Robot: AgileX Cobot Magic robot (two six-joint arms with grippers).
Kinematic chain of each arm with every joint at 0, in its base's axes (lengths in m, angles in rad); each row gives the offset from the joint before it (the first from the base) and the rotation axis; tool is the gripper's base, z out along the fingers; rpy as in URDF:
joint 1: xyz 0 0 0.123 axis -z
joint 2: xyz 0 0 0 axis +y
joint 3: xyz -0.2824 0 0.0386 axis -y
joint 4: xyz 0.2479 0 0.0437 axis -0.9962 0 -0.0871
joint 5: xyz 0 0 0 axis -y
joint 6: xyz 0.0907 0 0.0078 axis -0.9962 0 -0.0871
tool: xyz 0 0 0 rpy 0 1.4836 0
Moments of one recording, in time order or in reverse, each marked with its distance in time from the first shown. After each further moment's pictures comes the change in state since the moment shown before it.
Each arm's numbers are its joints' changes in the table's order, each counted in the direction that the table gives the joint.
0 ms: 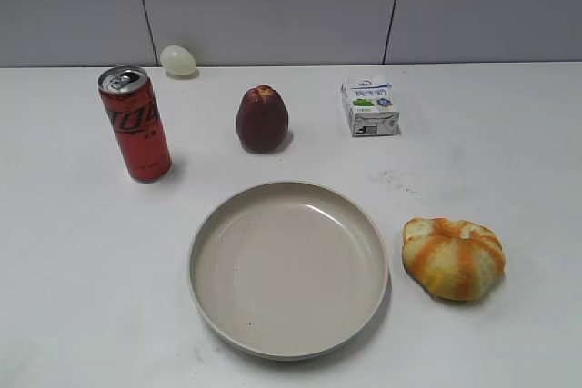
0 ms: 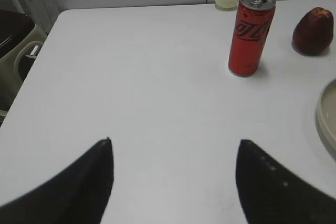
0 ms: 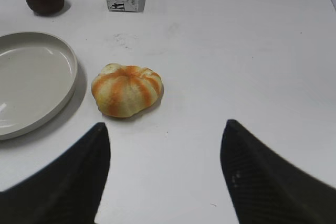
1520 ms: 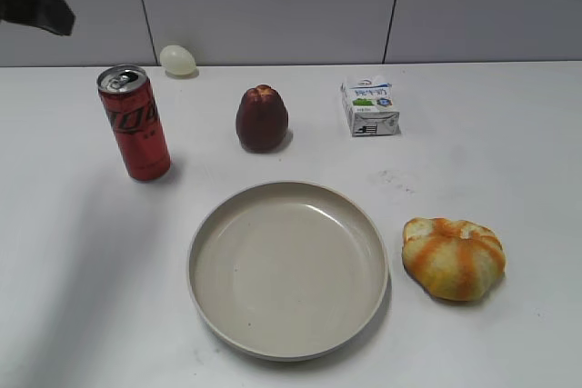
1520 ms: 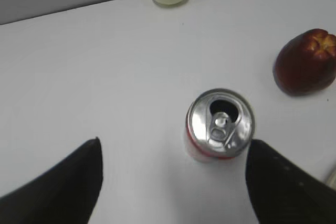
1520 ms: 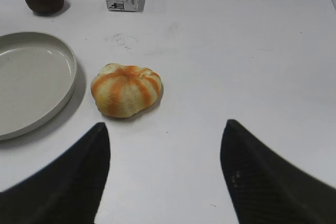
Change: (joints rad) left arm 0.183 1.502 0.750 -0.005 0.325 0.000; right arm 0.000 0.000 0.000 0.000 -0.001 0.000
